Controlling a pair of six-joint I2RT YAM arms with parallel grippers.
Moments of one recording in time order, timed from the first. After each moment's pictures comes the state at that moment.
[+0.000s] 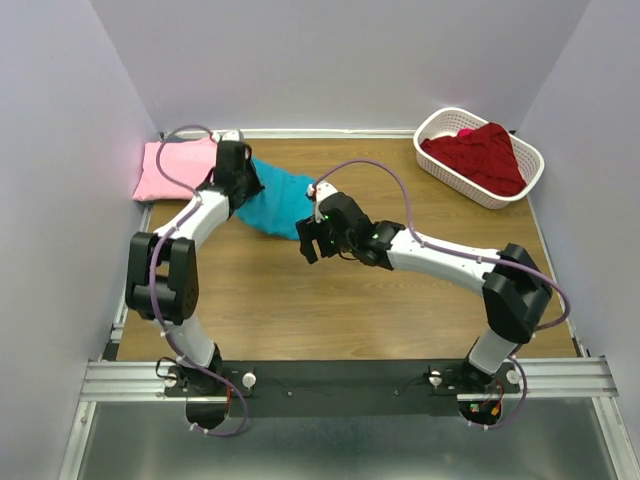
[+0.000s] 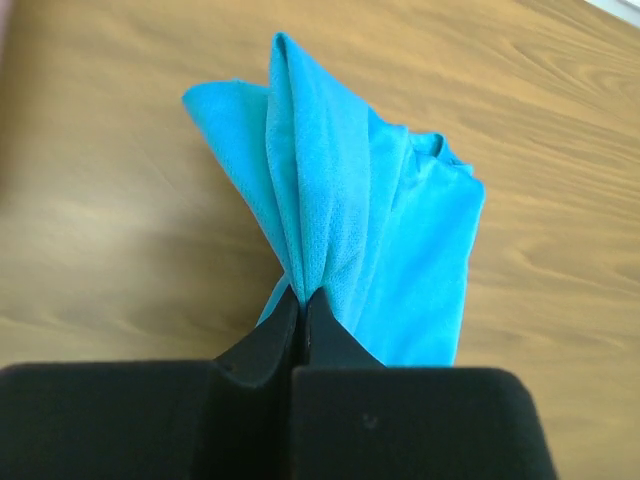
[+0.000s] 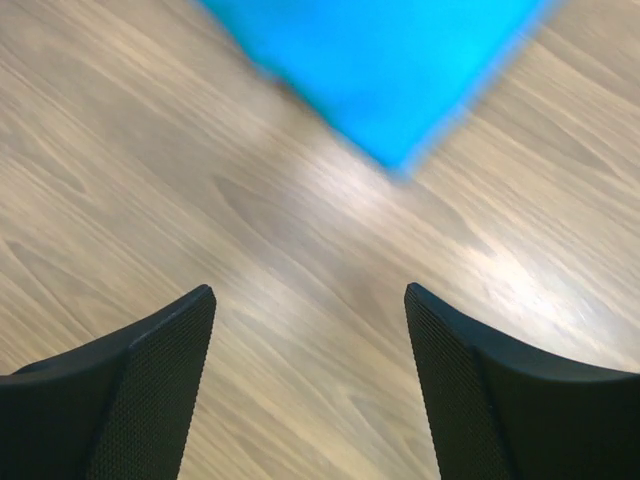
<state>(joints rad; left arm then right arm) -0.18 1.70 1.16 -0.08 -0.01 -0.50 0.92 1.72 1.25 -0.19 0.10 0.27</state>
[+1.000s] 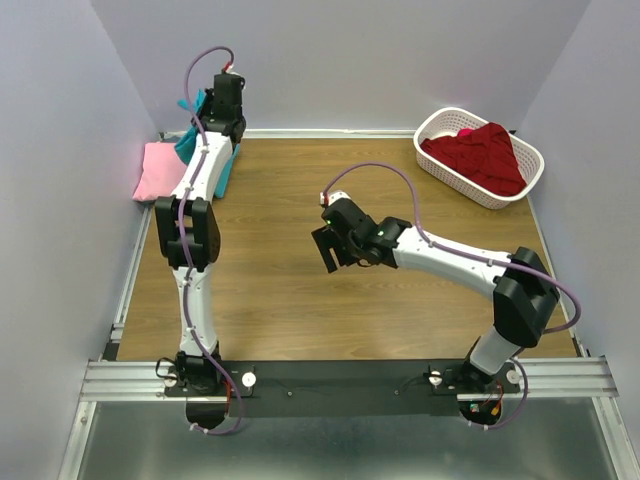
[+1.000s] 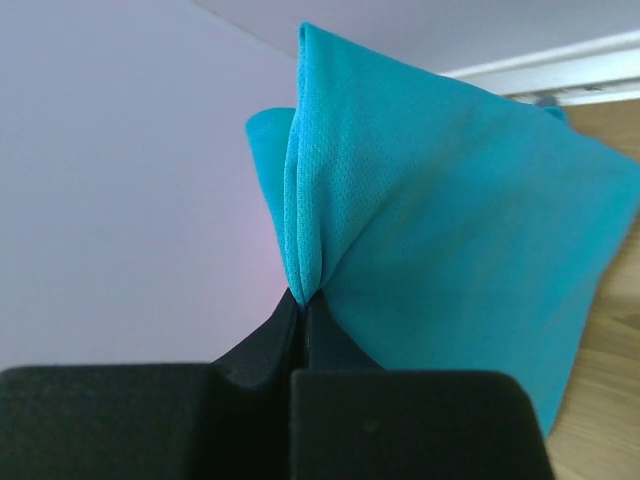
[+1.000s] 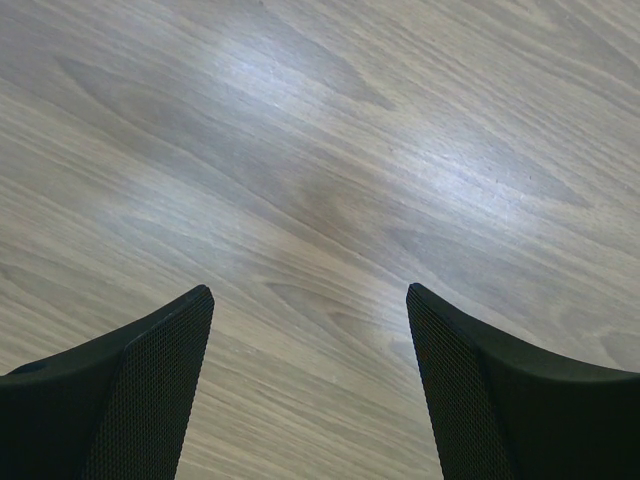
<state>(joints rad) -0.11 2.24 2.15 -0.40 -0.70 0.50 0.92 1.66 1.26 -0.53 0.25 0.32</state>
